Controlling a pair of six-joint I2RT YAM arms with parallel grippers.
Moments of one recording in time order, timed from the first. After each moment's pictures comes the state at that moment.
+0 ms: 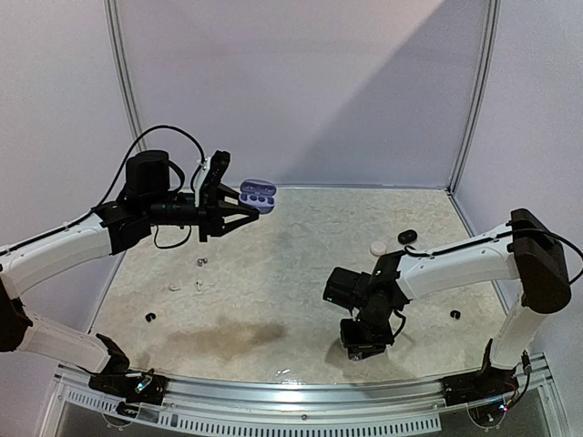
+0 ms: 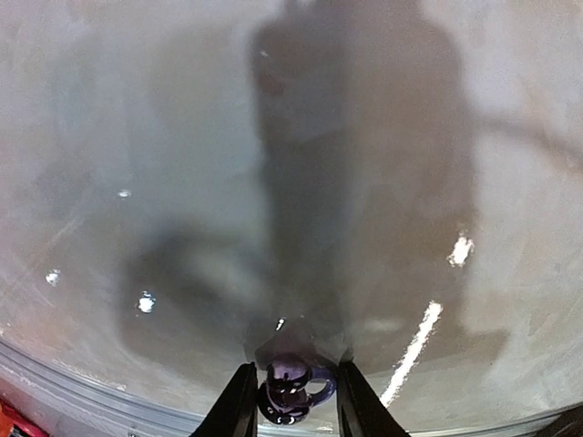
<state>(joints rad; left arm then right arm) -0.59 1.24 0.96 0.06 0.77 0.17 1.13 1.77 1.06 -0.82 -0.15 1.09</state>
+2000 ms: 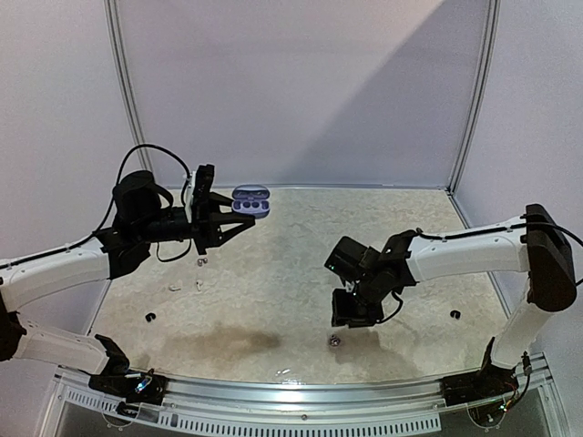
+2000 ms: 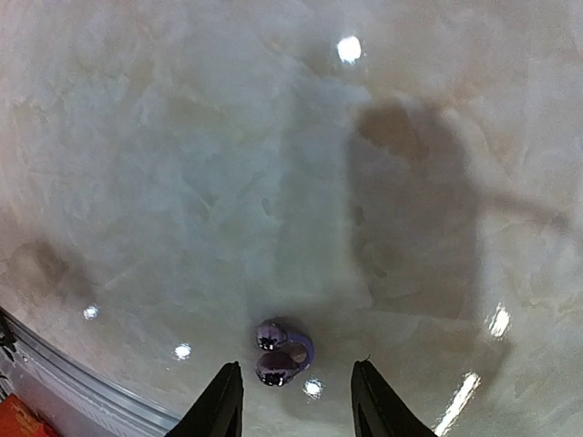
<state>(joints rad) -0.61 1.17 0.75 0.41 0.74 0.12 1.04 1.72 1.11 -0.67 -0.06 1.01</state>
